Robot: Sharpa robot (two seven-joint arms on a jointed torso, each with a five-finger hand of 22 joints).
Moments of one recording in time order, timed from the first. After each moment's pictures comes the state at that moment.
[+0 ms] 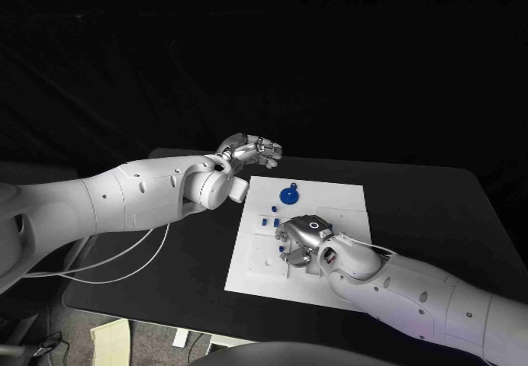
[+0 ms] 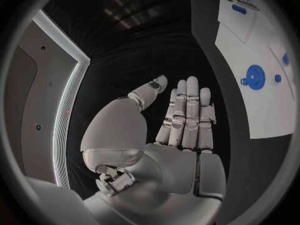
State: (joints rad) left arm 1.22 -0.74 -0.11 1.28 -0.09 -0.30 0.29; left_hand 1.10 -0.11 0.60 -0.28 0.09 0.87 0.16 0.34 0.48 1.25 0.11 0.11 0.11 1.02 0.06 0.71 0.21 0.02 0.70 -0.04 0.64 1.25; right arm 0.98 -0.36 -0.16 1.20 -1.77 -0.41 -0.13; right_hand 1.08 -0.26 0.63 -0.28 0.18 0.87 0.18 0.31 0.38 1.13 0.11 0.07 0.20 1.26 -0.01 1.06 0.81 0.20 1.19 -0.01 0.82 1.30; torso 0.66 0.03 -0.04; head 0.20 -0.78
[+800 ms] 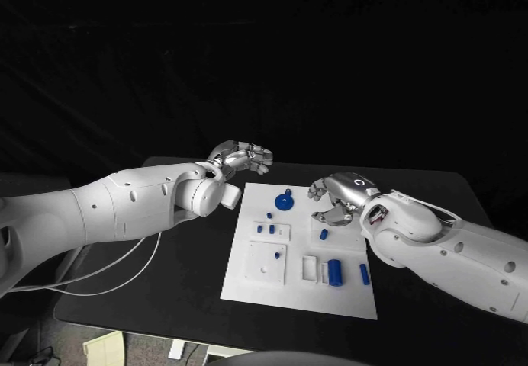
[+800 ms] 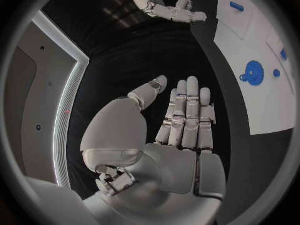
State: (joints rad) left arm 1.22 -0.75 -0.11 1.27 -0.09 -0.30 0.29; left_hand 1.10 -0.11 0.60 -0.28 0.09 0.87 0.16 0.34 0.48 1.25 0.10 0.11 0.11 1.02 0.06 0.71 0.22 0.02 0.70 -0.04 0.63 1.25; right arm 1.13 -0.60 -0.04 1.38 -1.72 -0.35 -0.14; right_hand 1.10 -0.25 0.62 -0.28 0.20 0.87 0.17 0.32 0.39 1.14 0.10 0.08 0.19 1.26 -0.01 1.08 0.81 0.19 1.19 -0.01 0.82 1.30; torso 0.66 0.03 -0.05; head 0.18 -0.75
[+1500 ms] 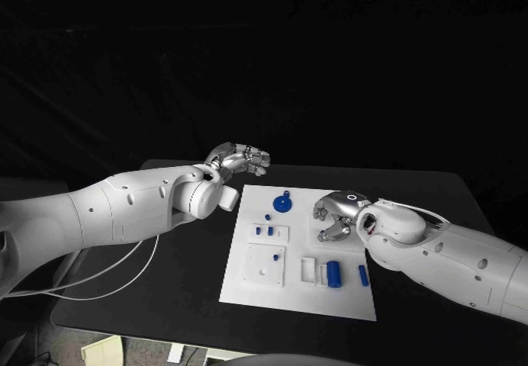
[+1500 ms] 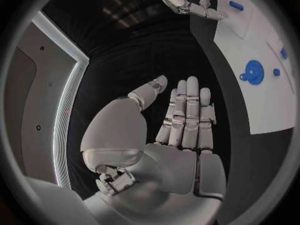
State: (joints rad) left arm 1.22 -0.74 -0.11 1.27 -0.09 -0.30 0.30; left_hand 1.10 -0.11 0.60 -0.28 0.09 0.87 0.16 0.34 0.48 1.25 0.10 0.11 0.11 1.02 0.06 0.71 0.22 0.02 0.70 -0.04 0.63 1.25; right arm 1.13 -0.54 -0.10 1.25 -1.72 -0.18 -0.14; right_hand 1.06 -0.27 0.54 -0.28 0.22 0.83 0.15 0.31 0.38 1.11 0.12 0.07 0.17 1.25 0.00 1.08 0.80 0.19 1.18 -0.02 0.82 1.31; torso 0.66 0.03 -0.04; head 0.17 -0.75
